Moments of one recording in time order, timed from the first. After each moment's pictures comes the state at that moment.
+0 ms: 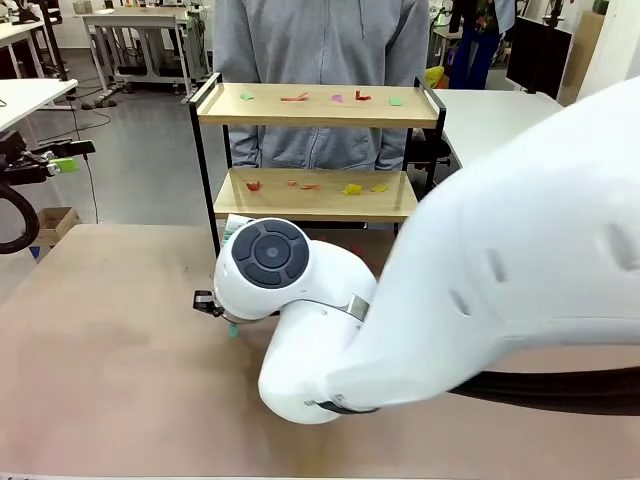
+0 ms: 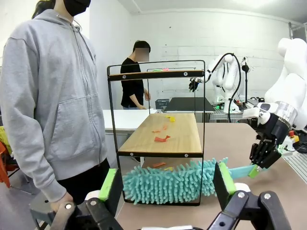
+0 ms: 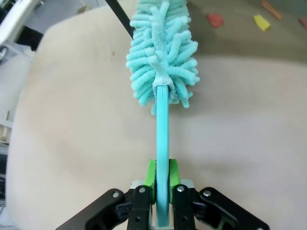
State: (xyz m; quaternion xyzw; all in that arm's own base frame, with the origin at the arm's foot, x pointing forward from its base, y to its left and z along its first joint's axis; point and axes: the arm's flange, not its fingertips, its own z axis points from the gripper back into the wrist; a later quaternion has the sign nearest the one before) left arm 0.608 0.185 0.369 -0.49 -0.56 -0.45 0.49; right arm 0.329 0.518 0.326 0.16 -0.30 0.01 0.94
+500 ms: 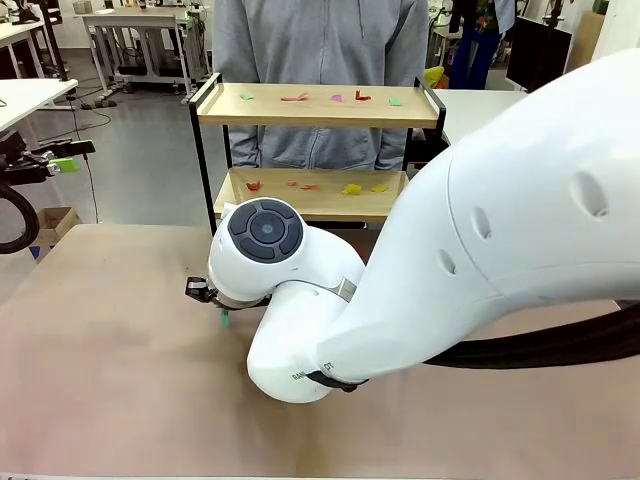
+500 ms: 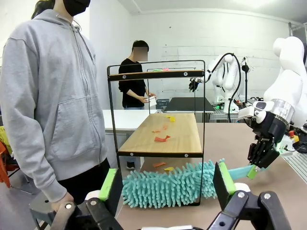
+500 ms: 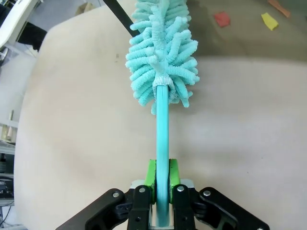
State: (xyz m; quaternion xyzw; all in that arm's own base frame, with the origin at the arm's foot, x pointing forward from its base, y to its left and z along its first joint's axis) left arm 0.608 0.185 0.369 -0.49 -0.56 -0.45 0.49; right arm 0.341 0.521 0.333 0.17 -0.27 0.00 0.95
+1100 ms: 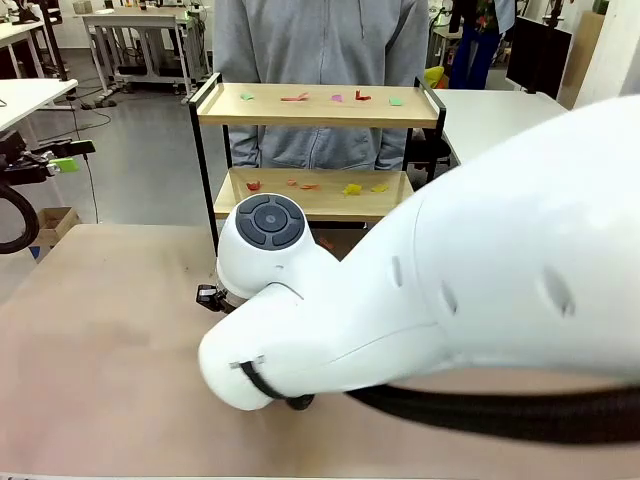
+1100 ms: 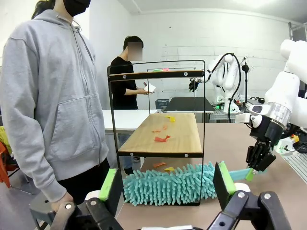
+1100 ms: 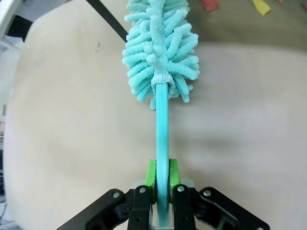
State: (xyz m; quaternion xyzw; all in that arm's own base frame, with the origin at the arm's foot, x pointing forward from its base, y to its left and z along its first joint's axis) left arm 0.608 0.185 0.369 -0.49 -0.56 -0.45 0.49; right arm 0.346 0.513 0.322 0.15 -0.25 0.00 0.96
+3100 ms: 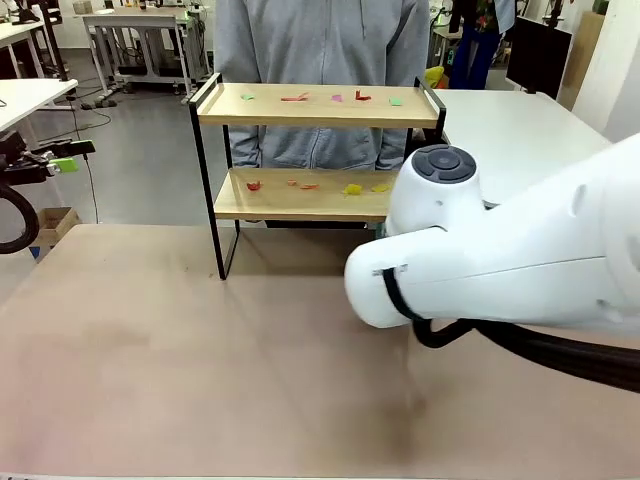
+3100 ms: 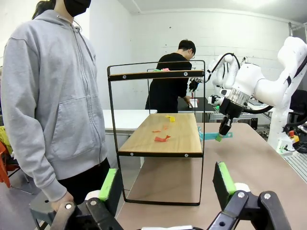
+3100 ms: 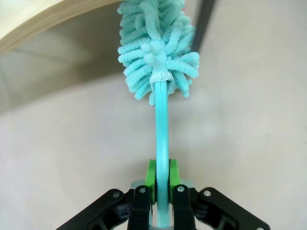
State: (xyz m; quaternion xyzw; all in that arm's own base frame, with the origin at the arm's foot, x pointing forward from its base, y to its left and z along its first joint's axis) left arm 0.608 0.185 0.369 -0.49 -0.56 -0.45 0.49; right arm 0.399 0.269 0.341 0.00 -0.20 -0.11 0.97
